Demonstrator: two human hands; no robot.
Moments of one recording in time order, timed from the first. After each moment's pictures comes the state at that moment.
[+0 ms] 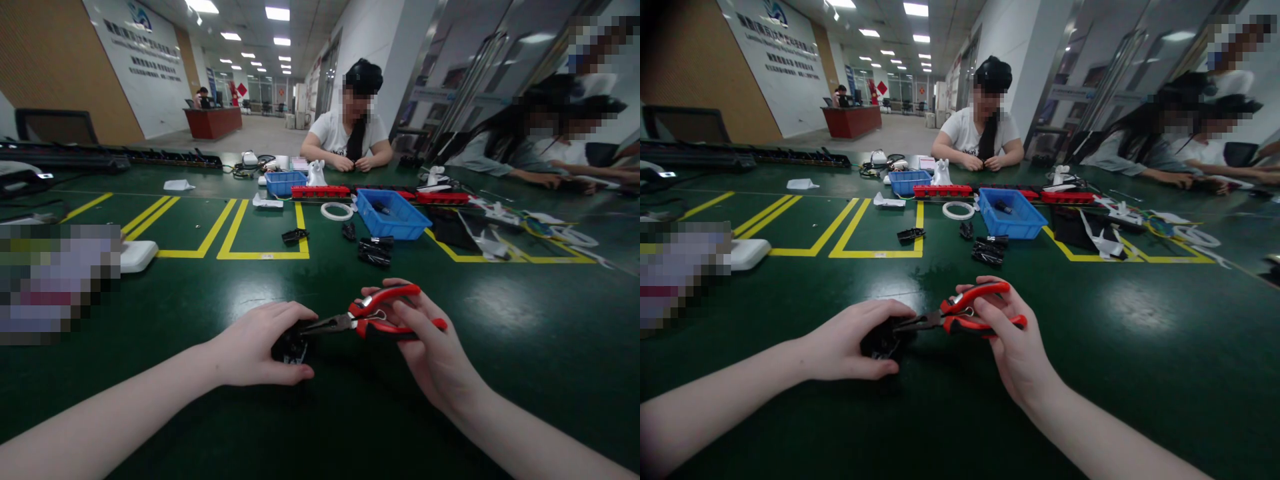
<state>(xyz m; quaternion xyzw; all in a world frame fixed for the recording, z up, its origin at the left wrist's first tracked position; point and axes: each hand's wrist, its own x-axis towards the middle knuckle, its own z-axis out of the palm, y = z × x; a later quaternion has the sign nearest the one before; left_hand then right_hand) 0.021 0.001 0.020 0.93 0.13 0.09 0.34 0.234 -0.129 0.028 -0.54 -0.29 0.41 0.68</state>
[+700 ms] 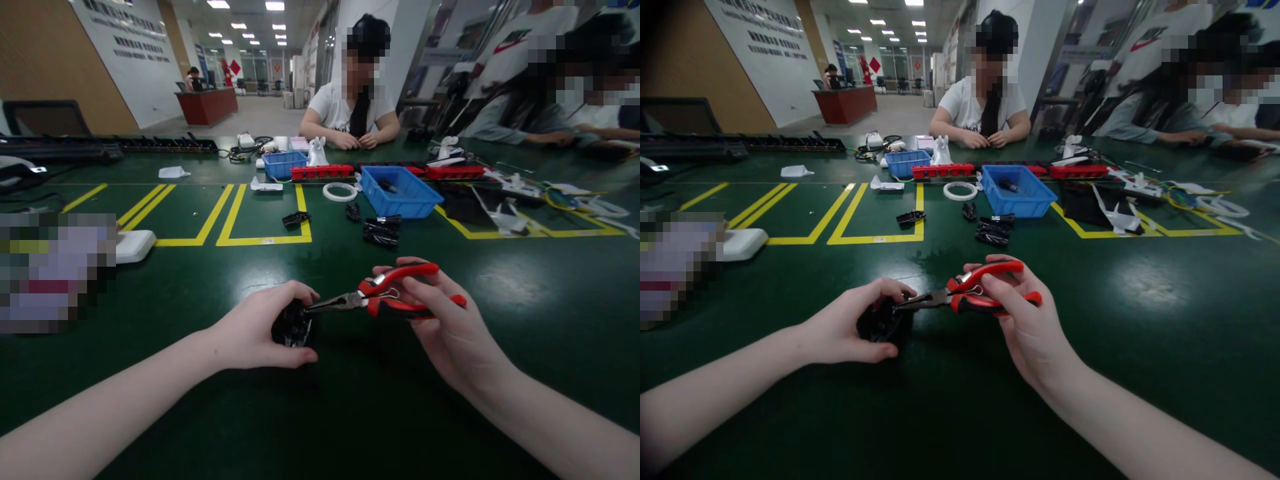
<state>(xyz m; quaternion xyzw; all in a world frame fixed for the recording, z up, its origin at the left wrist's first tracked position) 0.019 0.004 0.014 0.90 0.16 0.11 0.38 0.240 -0.128 0.029 -0.54 -0.29 0.40 0.68</state>
